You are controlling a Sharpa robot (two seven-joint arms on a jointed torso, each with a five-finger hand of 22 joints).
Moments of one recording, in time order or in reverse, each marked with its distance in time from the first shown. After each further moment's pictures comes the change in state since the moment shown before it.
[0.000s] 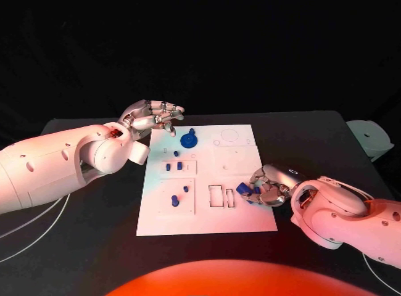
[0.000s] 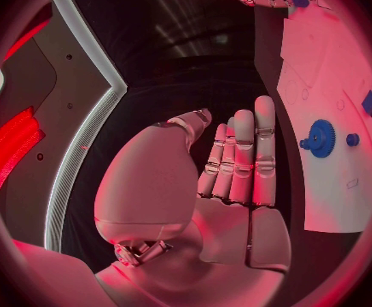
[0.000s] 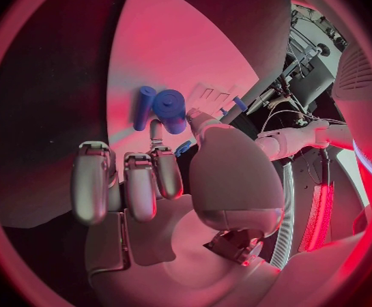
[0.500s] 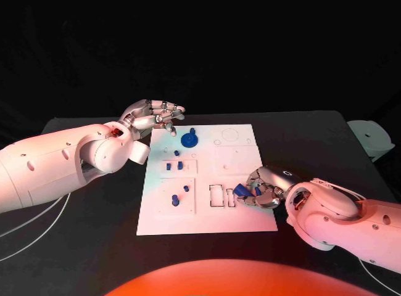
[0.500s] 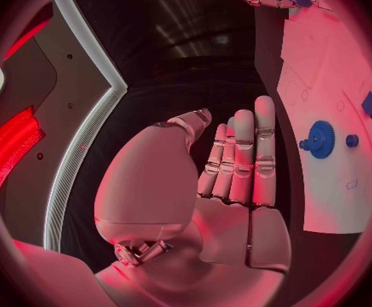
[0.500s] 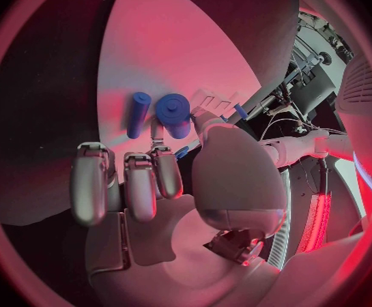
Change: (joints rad) left arm 0.000 -0.003 0.000 0.002 0.001 0.005 -0.001; left_hand 0.000 0.000 0.000 0.000 0.000 0.000 0.000 0.000 0.001 0.000 0.000 0.000 0.000 0.000 0.000 0.000 0.000 0.000 0.000 0.000 0.000 0.000; right arm -0.020 0.036 0.006 -0.016 -0.060 0.010 -0.024; right_hand 0.004 0.004 -0.016 -0.001 -0.002 0.013 -0.005 -0.004 0.007 -0.004 0.004 0.000 0.000 0.000 0.000 0.004 0.000 -0.015 0.000 0.000 0.012 0.001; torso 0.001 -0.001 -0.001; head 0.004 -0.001
